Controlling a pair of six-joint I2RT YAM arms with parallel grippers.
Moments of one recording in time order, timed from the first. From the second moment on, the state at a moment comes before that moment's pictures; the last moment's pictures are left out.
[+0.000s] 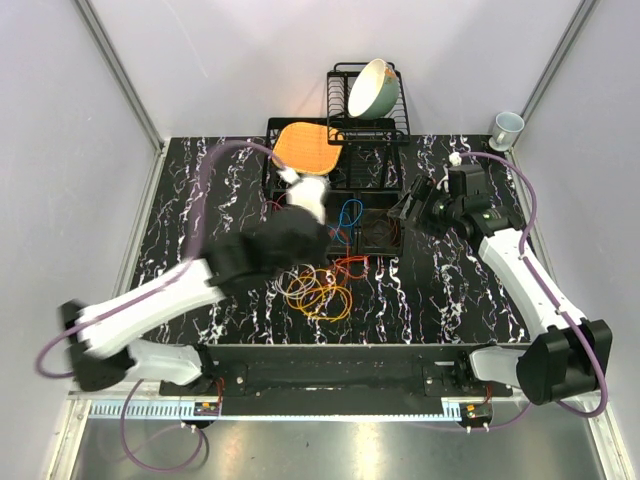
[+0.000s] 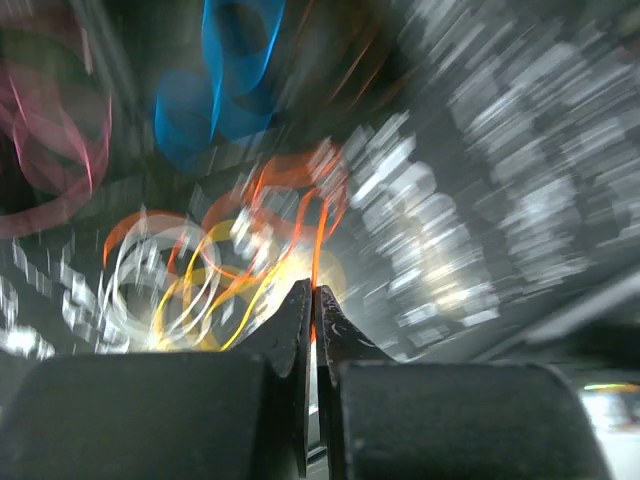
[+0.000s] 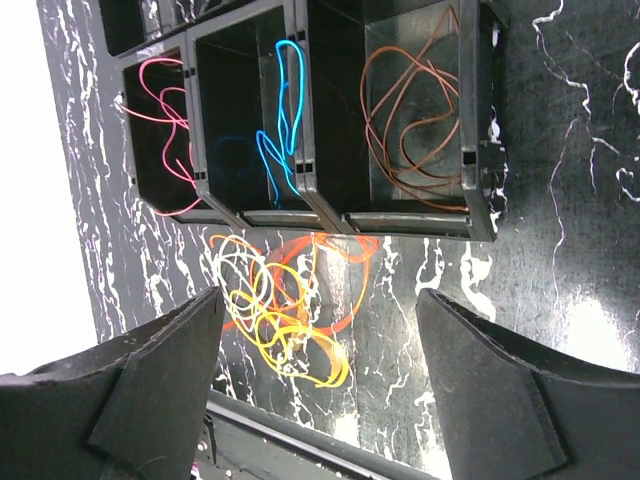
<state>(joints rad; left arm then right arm) -1.07 1.31 1.29 -0.67 -0.40 -0.57 0.23 1.26 1.09 -0.53 -0.26 0.64</state>
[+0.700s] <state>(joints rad) -1.09 0.84 0.97 -0.63 -0.61 -0.62 0.41 1.16 0.97 -0.19 -0.56 0.66</state>
